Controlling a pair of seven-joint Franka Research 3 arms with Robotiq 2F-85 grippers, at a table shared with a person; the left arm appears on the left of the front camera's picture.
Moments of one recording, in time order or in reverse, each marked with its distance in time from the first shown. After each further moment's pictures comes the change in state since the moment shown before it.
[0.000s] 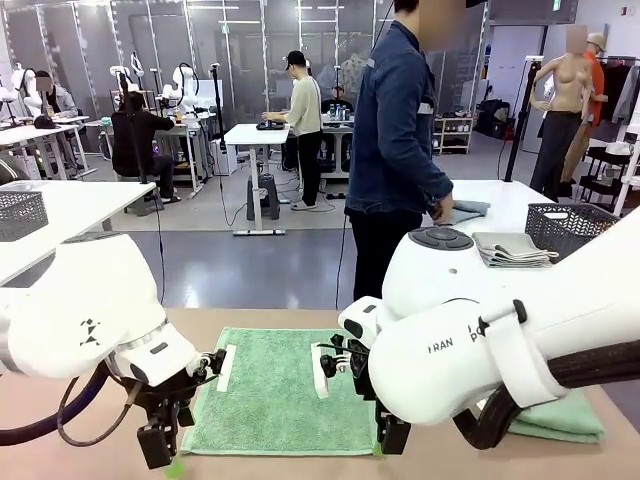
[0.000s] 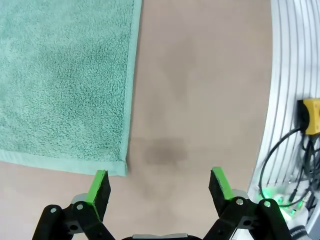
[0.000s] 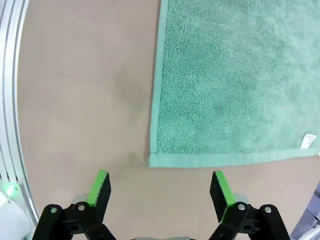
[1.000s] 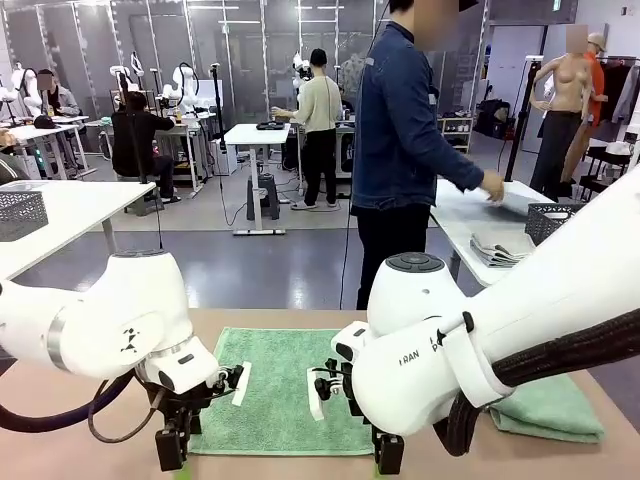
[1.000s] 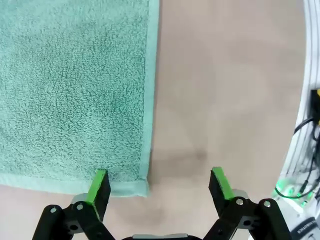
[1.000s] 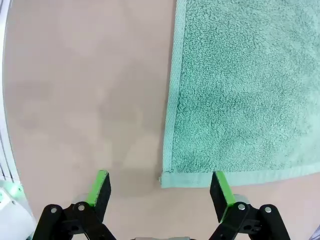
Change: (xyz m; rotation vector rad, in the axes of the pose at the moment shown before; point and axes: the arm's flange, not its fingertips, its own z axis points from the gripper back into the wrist) left arm 0.010 0.032 -0.039 -0.042 0.102 -0.026; right arm 0.003 -0.003 -0.041 0.086 0.051 -0.010
